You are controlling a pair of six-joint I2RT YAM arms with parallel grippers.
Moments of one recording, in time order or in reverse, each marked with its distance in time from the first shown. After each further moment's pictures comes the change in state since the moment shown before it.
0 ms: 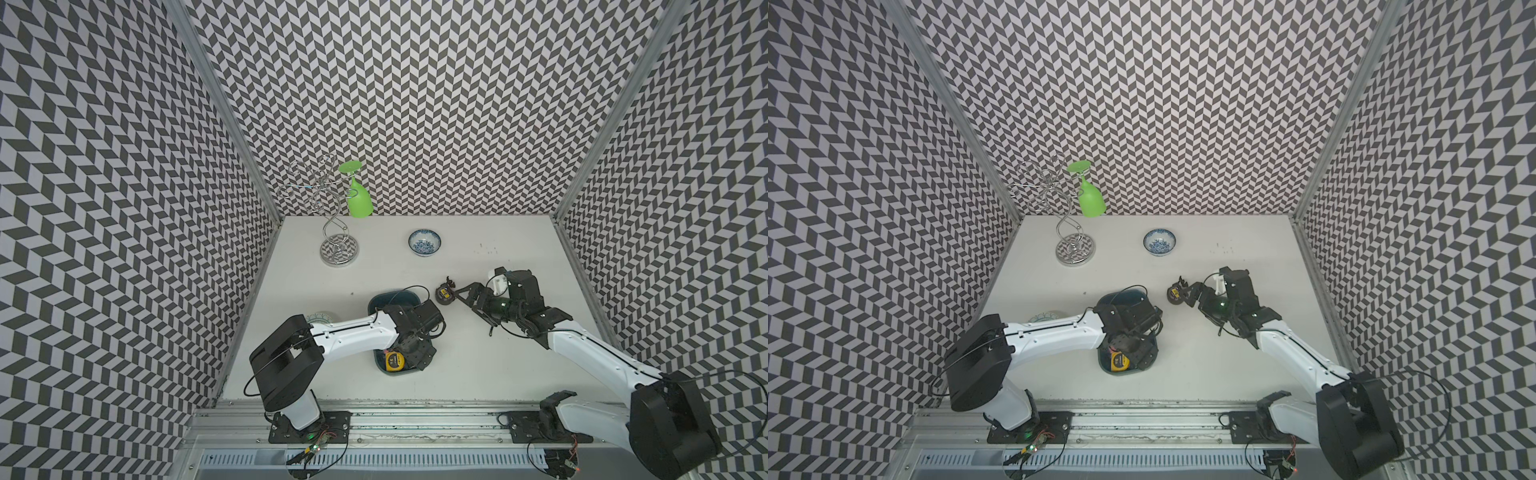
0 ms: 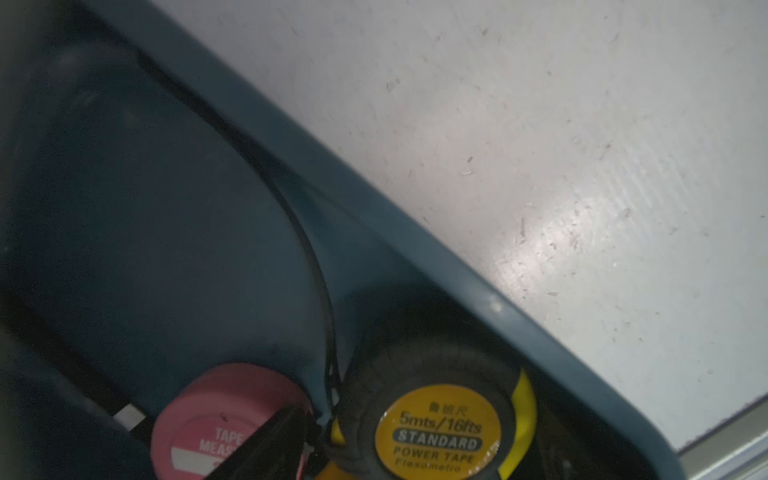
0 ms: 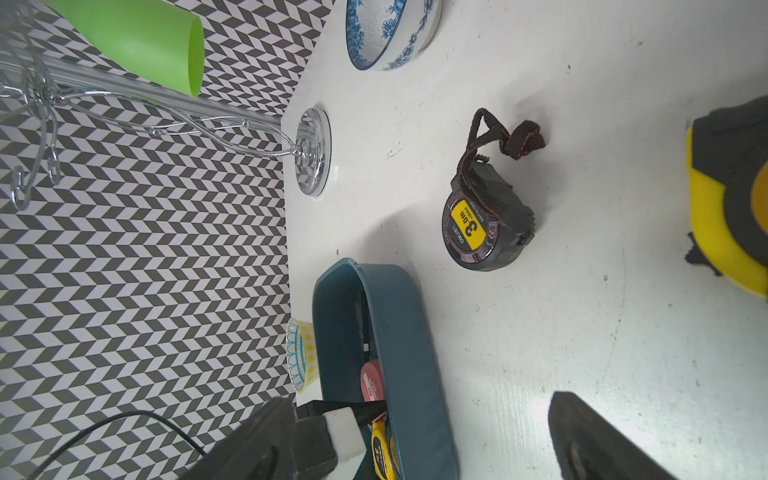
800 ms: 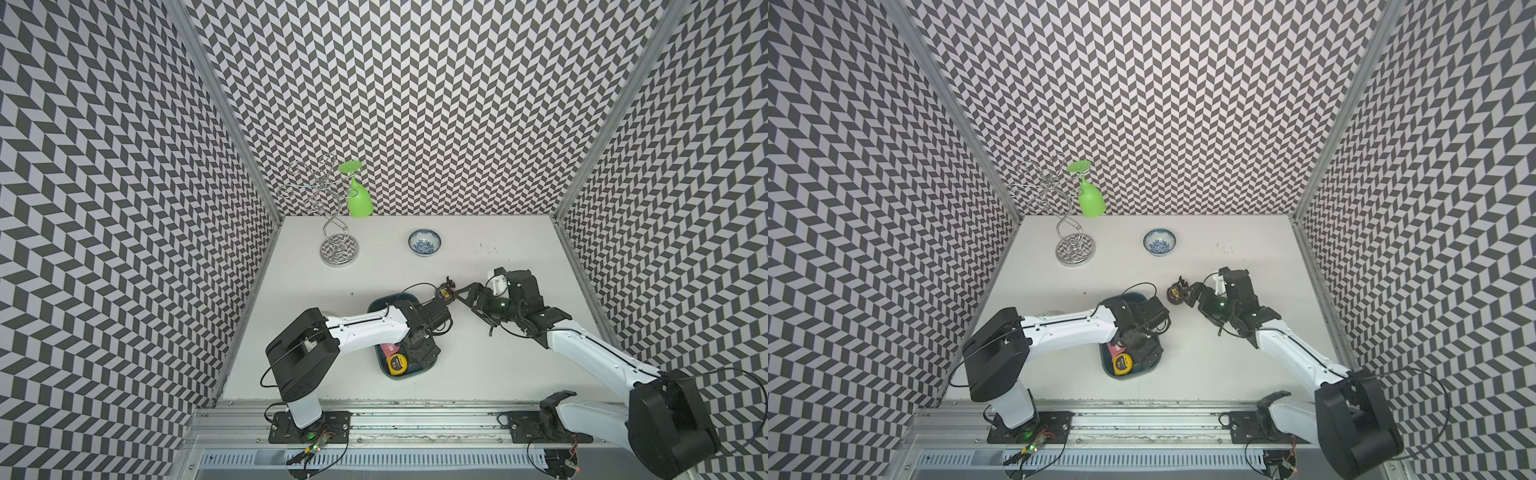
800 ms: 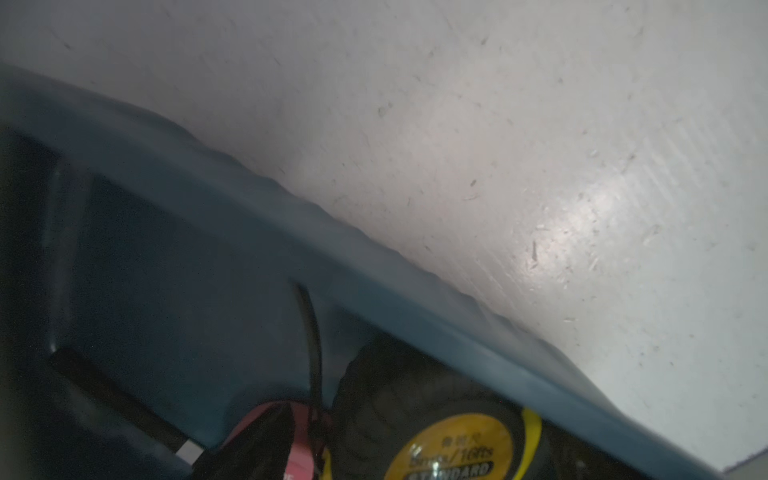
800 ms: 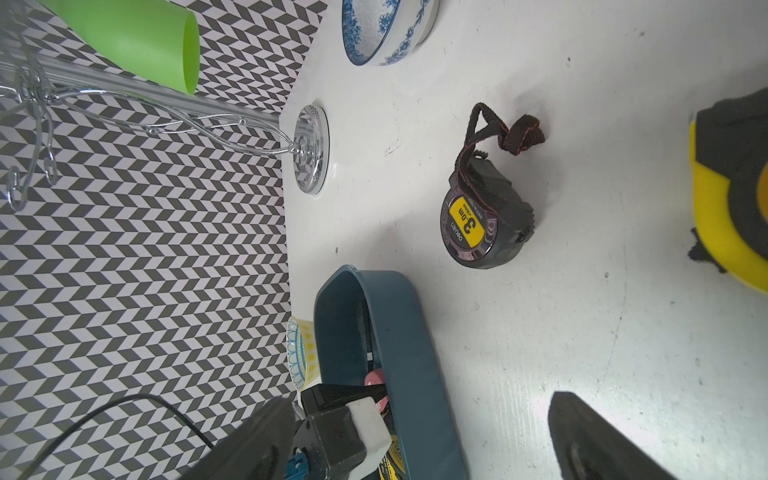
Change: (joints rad) left arm -0.003 0.085 0.100 -0.068 -0.055 0.059; right arm -0.002 0.010 0.000 0.002 -0.009 0.005
